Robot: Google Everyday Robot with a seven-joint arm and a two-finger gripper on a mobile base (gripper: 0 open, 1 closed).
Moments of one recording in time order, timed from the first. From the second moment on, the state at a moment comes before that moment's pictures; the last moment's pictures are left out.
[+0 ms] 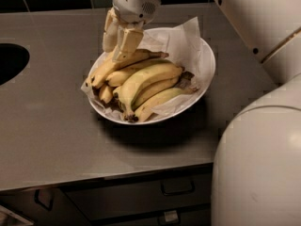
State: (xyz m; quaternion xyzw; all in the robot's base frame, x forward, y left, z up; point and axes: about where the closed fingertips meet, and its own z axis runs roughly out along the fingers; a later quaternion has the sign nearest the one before) arm 0.564 0.070 0.966 -0.86 0.45 0.16 0.20
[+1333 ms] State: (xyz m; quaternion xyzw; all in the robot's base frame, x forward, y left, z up) arm 0.564 0.070 0.966 -0.86 0.45 0.16 0.20
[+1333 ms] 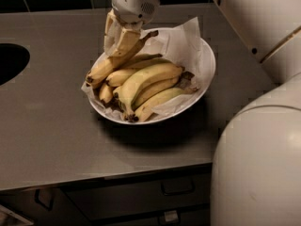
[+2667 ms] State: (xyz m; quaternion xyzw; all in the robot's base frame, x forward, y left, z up) arm 0.570 0.074 0.965 -0.85 0.47 0.15 0.19
